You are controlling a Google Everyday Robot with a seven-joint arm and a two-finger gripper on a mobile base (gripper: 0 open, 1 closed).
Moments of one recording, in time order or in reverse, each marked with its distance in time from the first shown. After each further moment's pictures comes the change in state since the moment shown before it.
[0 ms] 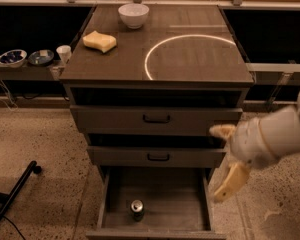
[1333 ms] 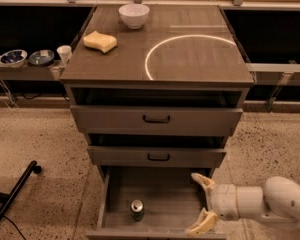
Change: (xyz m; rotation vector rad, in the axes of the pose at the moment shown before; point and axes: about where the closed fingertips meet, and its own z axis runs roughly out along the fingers) arm 0.114 0.016 0.180 -0.029 -0.431 0.085
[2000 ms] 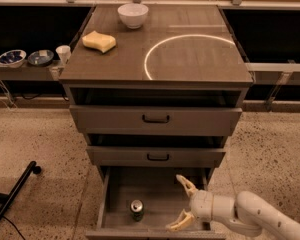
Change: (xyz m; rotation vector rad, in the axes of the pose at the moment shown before) arm 0.060 -0.043 0.093 0.069 -0.188 -0.077
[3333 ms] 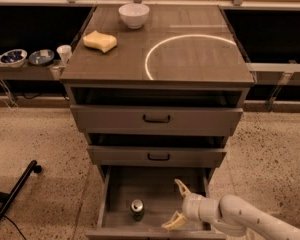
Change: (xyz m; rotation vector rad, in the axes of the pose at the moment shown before) arm 0.102 -0.033 0.038 0.098 0.198 -0.085
